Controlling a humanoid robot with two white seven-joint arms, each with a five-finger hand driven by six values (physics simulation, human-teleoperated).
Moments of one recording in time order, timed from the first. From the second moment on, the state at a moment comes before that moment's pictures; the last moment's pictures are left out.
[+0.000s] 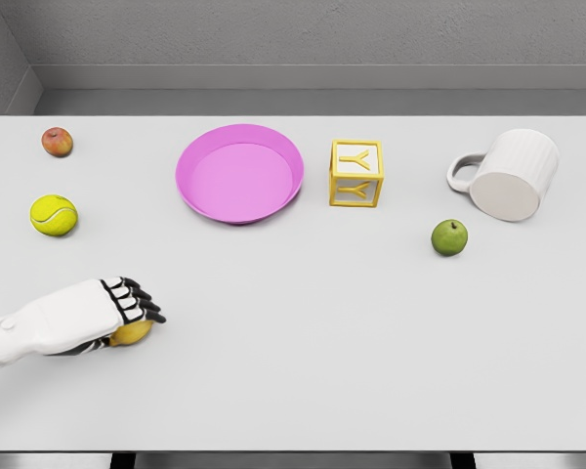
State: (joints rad) left arm 0.13 0.96 -0.23 -1.80 -0.66 -0.61 -0.19; right arm 0.03 0.00 -0.03 0.06 0.15 -0.27 -0.03
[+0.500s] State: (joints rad) left arm 0.13 0.92 -0.23 -1.80 -0.71 -0.61 -0.19; right arm 0.03 0.00 -0.03 0.06 0.15 -0.27 -0.03
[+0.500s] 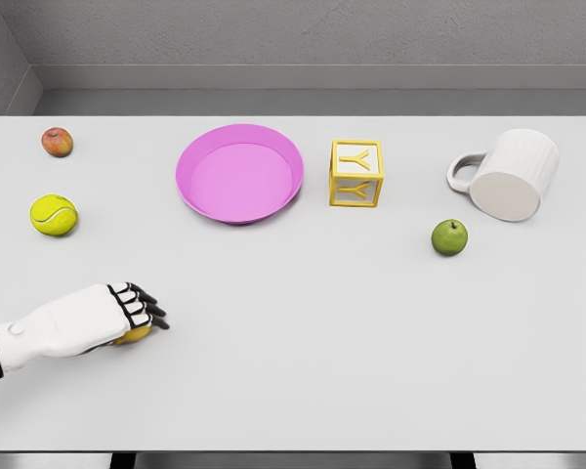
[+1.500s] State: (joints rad) left arm 0.08 0.93 -0.21 -1.80 -0.66 -0.61 -0.19; right arm 0.03 0.00 -0.03 0.06 0.15 -0.27 -0.03
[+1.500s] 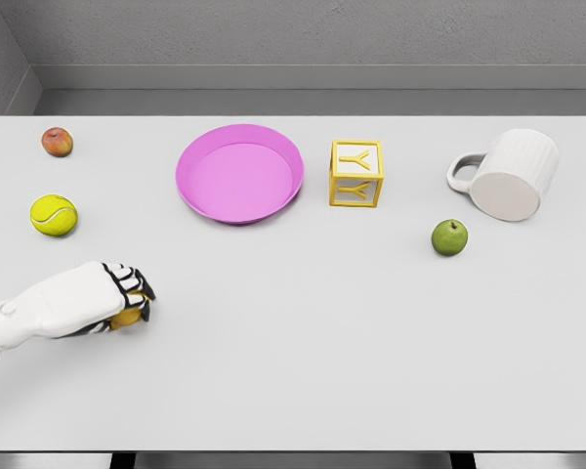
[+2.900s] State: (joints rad) left arm -0.05 0.86 -0.19 -1.80 -0.63 -0.61 -0.19; right arm 0.03 0.00 -0.03 0.06 0.15 -0.27 -0.03
